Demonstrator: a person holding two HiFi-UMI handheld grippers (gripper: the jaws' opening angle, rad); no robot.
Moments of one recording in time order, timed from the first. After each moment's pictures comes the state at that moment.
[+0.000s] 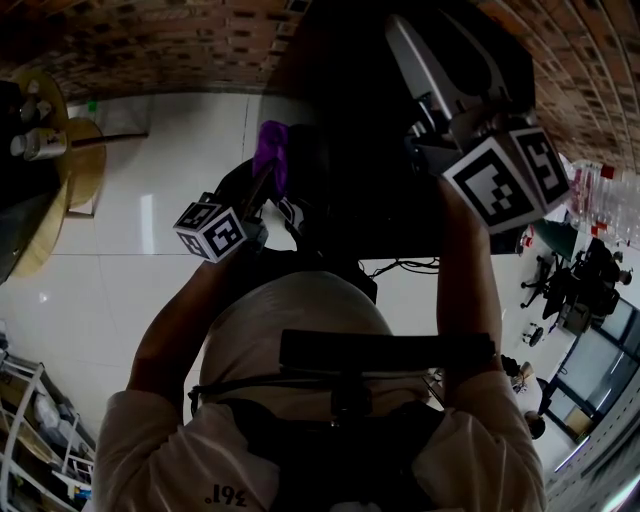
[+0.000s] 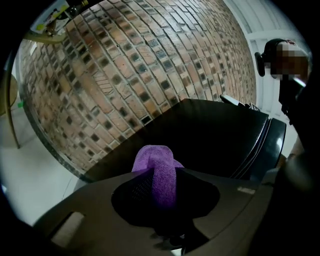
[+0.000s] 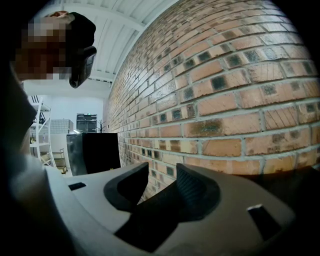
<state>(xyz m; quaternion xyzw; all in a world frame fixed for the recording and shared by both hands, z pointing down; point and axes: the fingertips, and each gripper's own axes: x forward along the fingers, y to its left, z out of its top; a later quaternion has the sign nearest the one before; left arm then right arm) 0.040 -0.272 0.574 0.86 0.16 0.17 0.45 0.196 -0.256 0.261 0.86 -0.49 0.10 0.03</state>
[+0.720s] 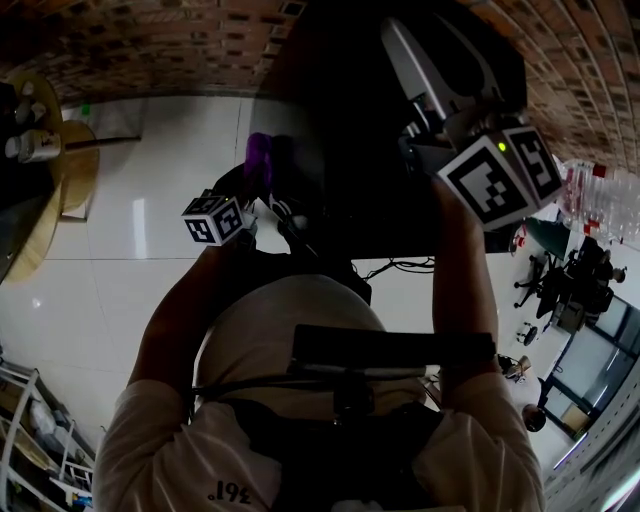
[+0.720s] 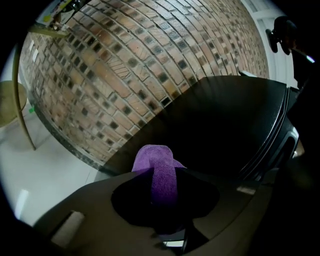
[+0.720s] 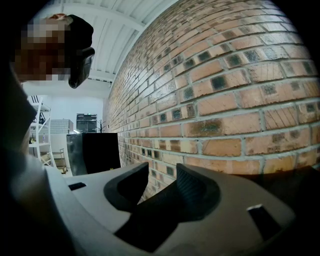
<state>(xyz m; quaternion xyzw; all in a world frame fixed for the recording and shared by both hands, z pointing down) 0.034 -0.265 0.672 0.86 0.13 0.26 0.42 0.196 -0.256 0.261 0.87 -0.49 0.10 0.03</state>
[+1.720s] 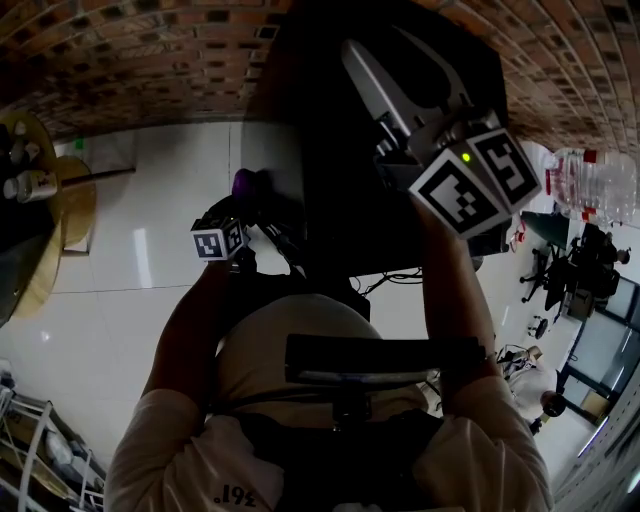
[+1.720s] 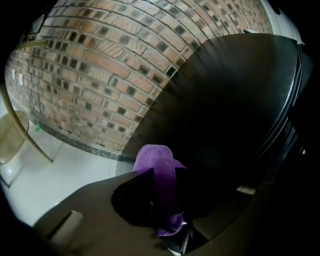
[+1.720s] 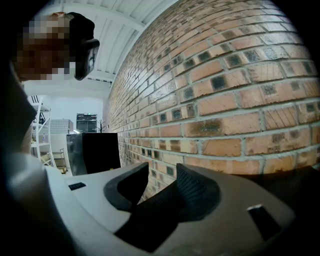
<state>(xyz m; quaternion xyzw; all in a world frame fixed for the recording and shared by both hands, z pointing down) 0.022 -0.261 0.741 0.86 0.12 0.38 0.30 0.195 -0.258 0.261 0.86 -0.49 0.10 0.03</state>
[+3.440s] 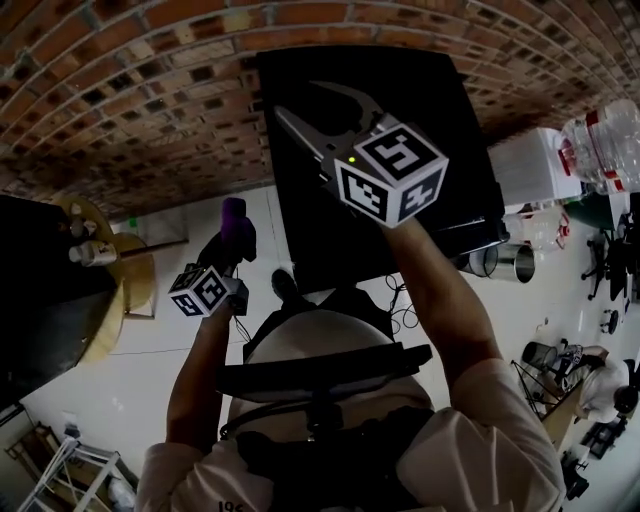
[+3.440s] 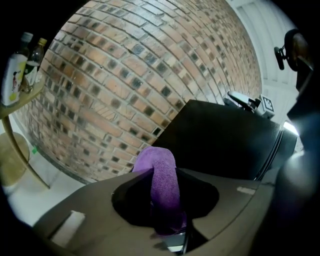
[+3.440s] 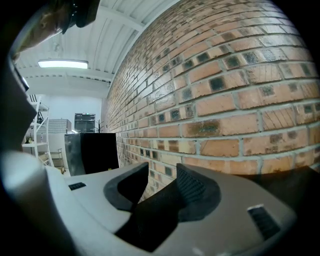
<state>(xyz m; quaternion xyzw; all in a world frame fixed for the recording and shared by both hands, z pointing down) 0.050 -0.354 0.549 0.90 0.12 0.24 0.33 0.197 -0.256 0.265 0.87 -0.49 0.09 0.03</state>
